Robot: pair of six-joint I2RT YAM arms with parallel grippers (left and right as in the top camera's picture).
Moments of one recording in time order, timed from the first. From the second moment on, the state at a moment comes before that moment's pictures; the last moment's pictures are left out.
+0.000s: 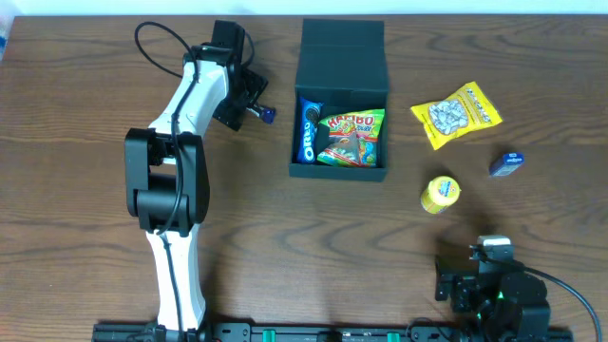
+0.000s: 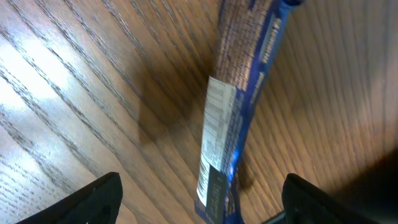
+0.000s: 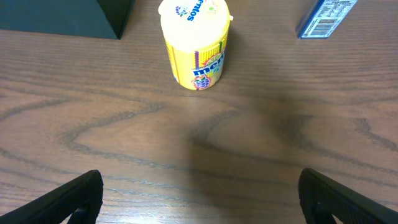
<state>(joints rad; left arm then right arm) -0.13 2.27 1.83 -0.88 0.10 -1.14 0.09 0.01 0.36 -1.06 -0.01 0.04</state>
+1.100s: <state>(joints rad) -0.12 2.29 1.84 -0.92 0.10 -1.14 0.09 0.01 0.36 -1.06 -0.01 0.04</state>
